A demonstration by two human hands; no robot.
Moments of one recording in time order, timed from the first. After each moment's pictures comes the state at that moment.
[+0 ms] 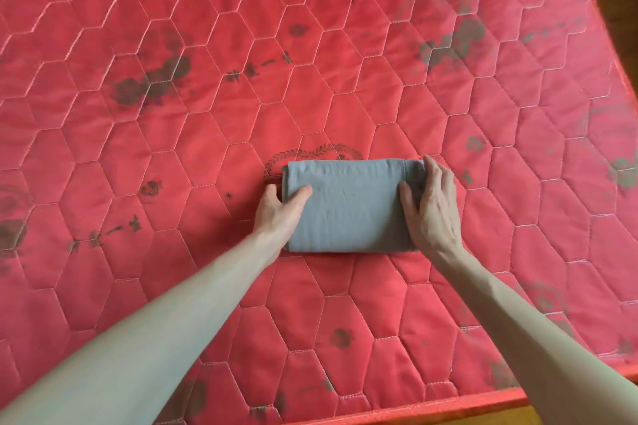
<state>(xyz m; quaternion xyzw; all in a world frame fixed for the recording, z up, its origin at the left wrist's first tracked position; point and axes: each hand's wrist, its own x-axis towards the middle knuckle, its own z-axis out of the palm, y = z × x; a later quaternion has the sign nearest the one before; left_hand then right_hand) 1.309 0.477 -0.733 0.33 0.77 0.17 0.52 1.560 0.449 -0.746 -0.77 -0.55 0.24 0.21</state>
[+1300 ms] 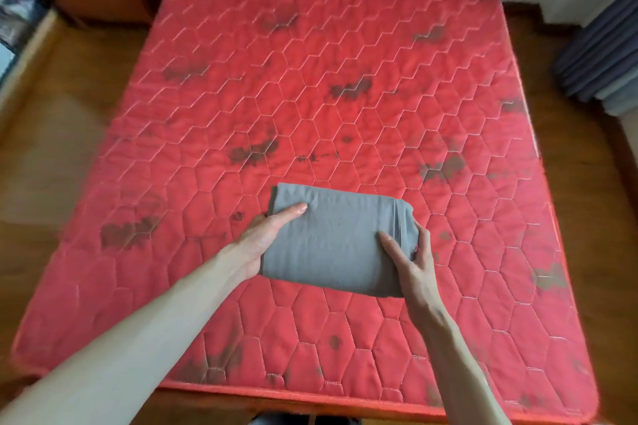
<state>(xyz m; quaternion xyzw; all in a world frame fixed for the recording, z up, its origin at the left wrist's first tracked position) 1.227 0.453 -0.438 0.18 0.65 0.27 0.68 1.486 0.424 -0.446 -0.64 -0.34 0.58 0.37</state>
